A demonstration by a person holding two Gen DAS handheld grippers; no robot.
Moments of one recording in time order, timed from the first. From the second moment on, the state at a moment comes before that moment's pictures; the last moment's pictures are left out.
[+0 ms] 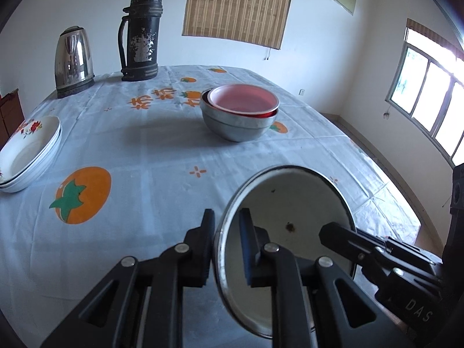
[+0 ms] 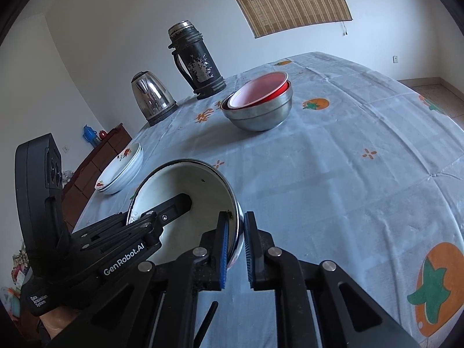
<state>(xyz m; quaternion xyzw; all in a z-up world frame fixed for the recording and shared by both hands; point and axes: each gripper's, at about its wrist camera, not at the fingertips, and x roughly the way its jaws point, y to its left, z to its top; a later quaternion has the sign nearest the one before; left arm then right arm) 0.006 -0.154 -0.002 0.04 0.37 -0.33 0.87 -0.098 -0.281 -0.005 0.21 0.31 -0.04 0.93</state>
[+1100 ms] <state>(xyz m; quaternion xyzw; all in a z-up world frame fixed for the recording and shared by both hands) 0.092 -0.229 0.068 0.01 0.30 -0.33 0.89 -0.016 -0.343 0.079 0.16 0.23 -0.10 0.95</state>
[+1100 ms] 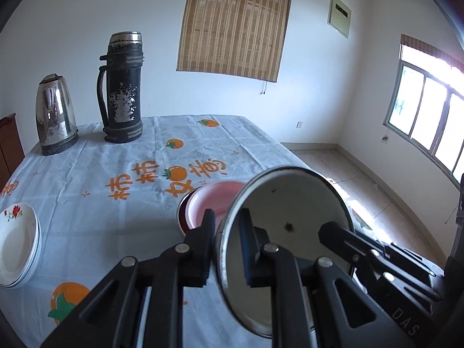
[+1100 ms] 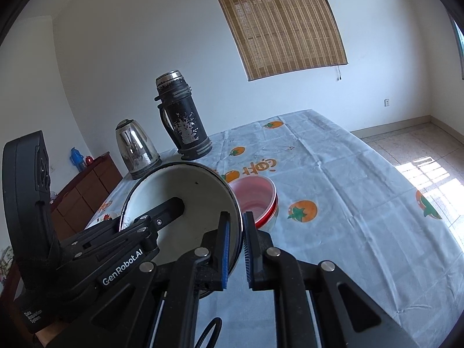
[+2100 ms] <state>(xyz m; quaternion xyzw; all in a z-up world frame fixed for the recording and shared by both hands) 0.154 -0.276 0.049 0.00 0.34 -0.33 0.88 0.048 -0.386 0.066 0.17 0.23 -0.13 0.95</state>
